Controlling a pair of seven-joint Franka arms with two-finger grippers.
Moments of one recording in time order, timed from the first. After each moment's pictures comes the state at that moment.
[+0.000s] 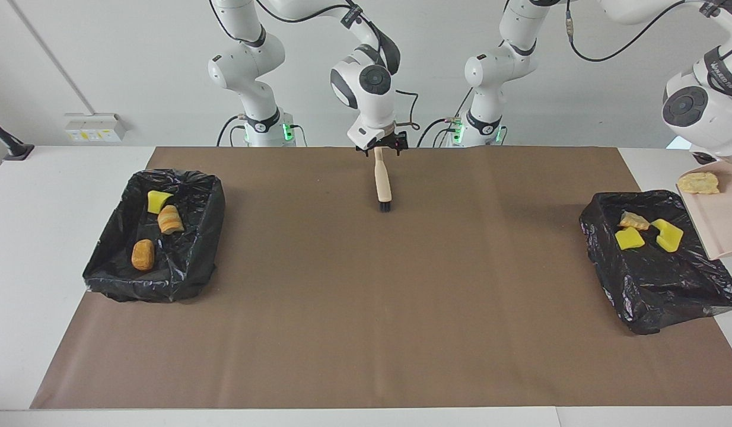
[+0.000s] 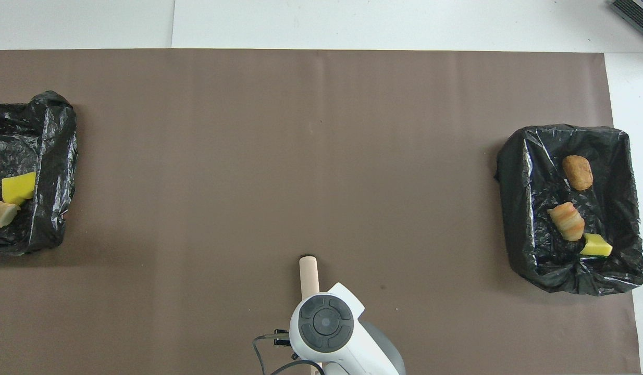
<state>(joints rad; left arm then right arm) 0.28 0.10 0.00 -1.79 1.35 2.12 1.42 0.71 0.02 0.12 -2.18 0.33 2.08 0.71</state>
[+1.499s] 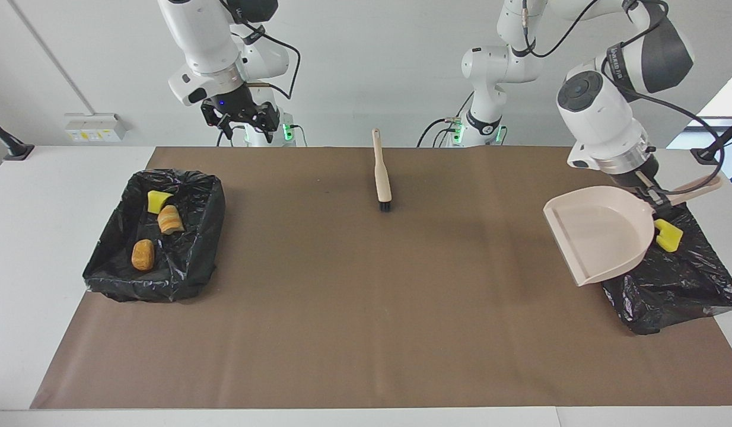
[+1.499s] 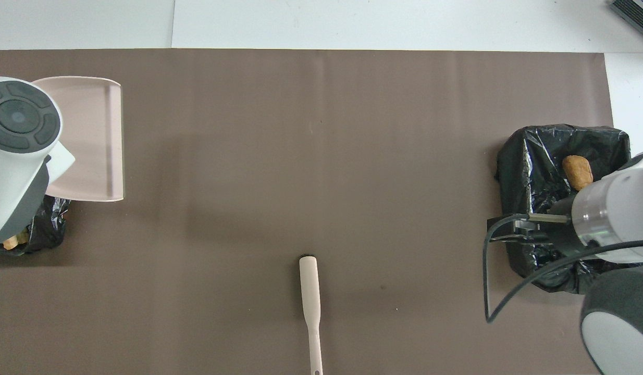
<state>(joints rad) -0.18 0.08 -0.02 -1.77 0.81 1.81 1.10 0.11 -0.21 0.02 -1.84 0.04 1.56 0.24</state>
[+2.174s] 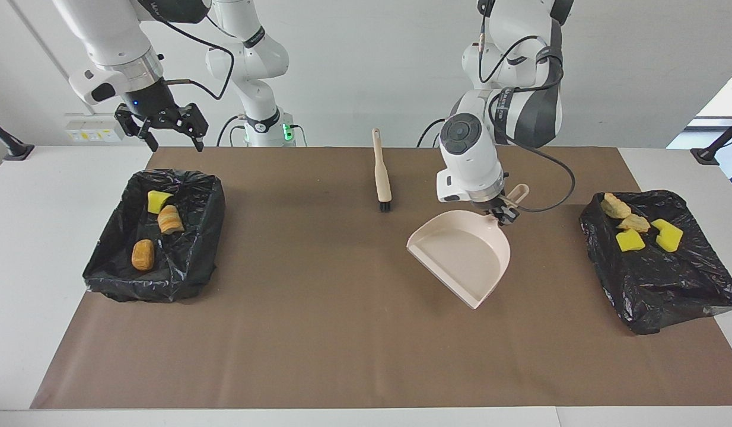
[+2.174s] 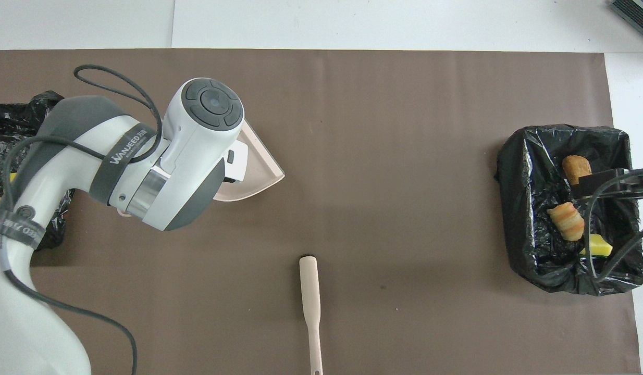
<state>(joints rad) -0.48 0.36 -0.02 -1.53 0.31 1.59 0.28 0.10 -0.09 -0.13 -1.66 0.00 1.56 0.01</state>
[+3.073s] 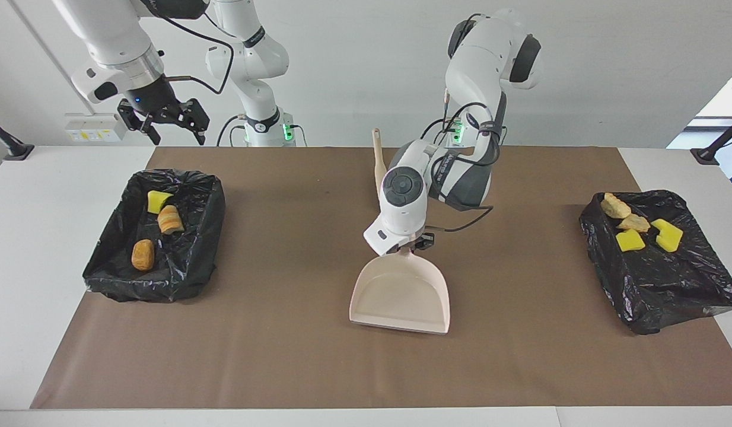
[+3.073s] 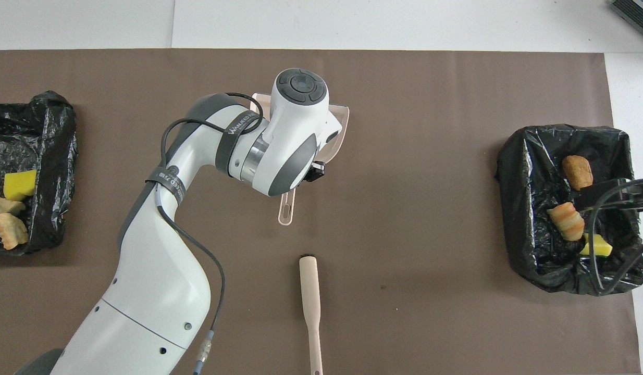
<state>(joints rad) -0.58 0.73 -0.02 -1.16 -0.01 1.68 -0.45 0.10 -0.10 -0.14 -1.65 0.00 1.49 -0.01</state>
